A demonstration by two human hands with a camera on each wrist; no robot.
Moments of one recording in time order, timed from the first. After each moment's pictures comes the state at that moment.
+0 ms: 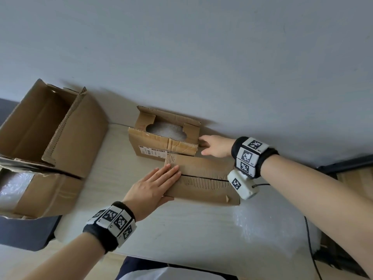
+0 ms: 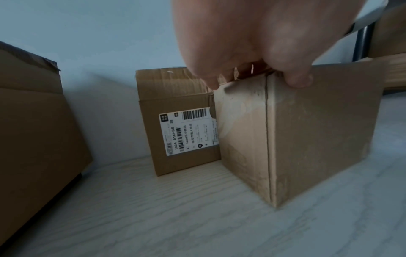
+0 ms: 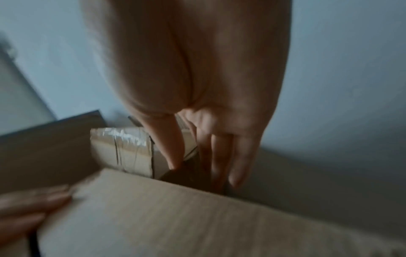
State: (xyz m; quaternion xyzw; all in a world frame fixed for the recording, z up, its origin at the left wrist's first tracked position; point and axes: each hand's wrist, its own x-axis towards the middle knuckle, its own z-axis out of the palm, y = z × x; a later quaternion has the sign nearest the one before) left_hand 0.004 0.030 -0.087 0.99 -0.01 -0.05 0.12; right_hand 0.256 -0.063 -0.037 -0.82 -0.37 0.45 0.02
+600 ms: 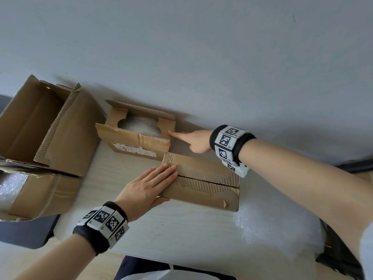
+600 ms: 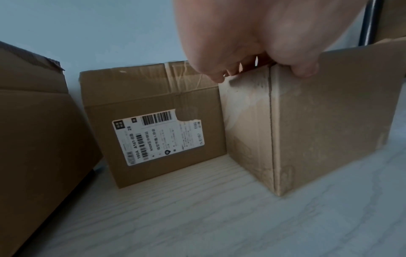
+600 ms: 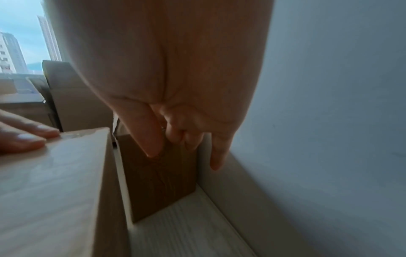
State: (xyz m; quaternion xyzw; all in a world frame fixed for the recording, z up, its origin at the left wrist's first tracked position) left_hand 0.004 0.039 -0.093 0.99 -0.02 -0.02 0.13; right_hand 0.250 -0.015 -0.040 -0.72 -0.55 0.41 -0.14
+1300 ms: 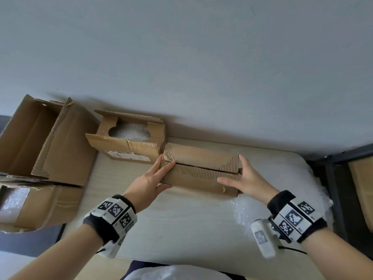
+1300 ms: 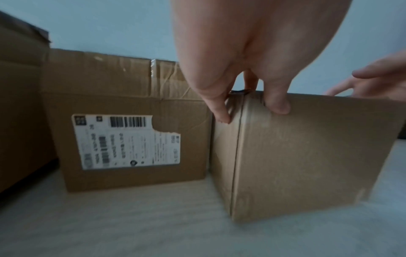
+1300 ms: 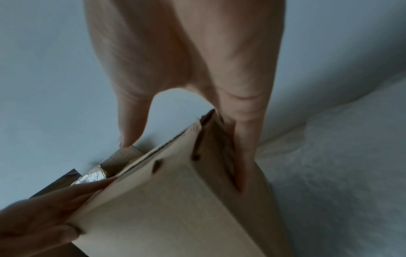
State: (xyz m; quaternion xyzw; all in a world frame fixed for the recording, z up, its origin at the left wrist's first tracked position) left_hand 0.040 0.032 -0.089 0.93 0.15 -0.11 0.32; right_hand 0.231 -0.203 -0.062 -0.80 -0.17 0.45 0.37
